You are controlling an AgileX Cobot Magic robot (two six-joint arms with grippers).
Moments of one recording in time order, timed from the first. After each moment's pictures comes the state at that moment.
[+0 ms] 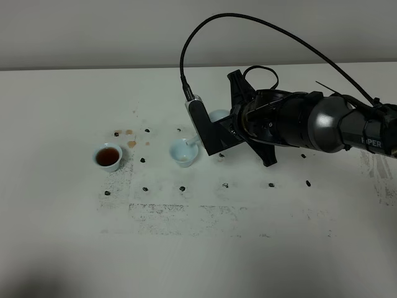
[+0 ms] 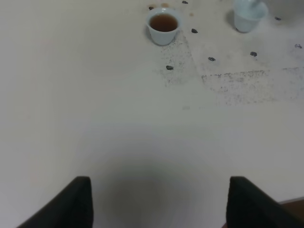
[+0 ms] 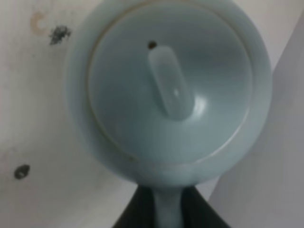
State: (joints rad) left arm -0.04 0.00 -0.46 -0.13 1.07 0.15; right arm 0.52 2.02 -1.33 -0.94 0.44 -0.60
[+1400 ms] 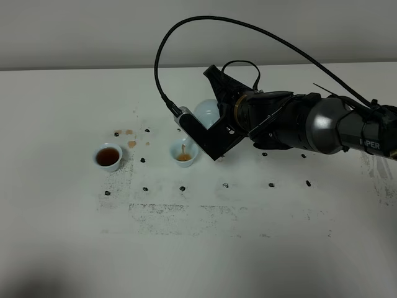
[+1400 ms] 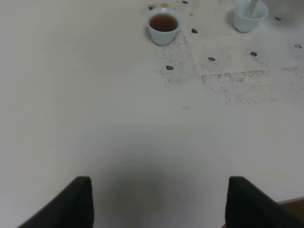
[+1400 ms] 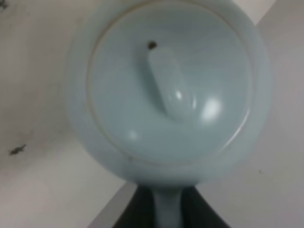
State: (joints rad) left arm -0.04 0.00 -0.46 -0.13 1.07 0.15; right arm 0.53 2.02 -1.33 -1.30 0.34 -0.60
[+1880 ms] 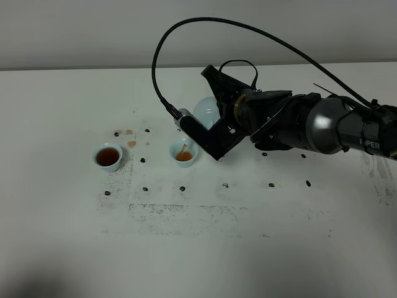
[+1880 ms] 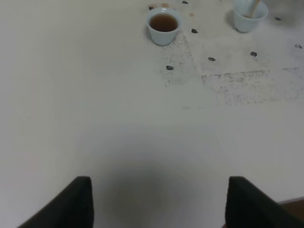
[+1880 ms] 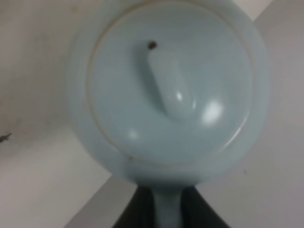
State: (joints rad) left arm -0.04 0.00 -0.46 -0.13 1.07 0.15; right arm 0.53 2.02 -1.33 -1.38 0.34 -0.58
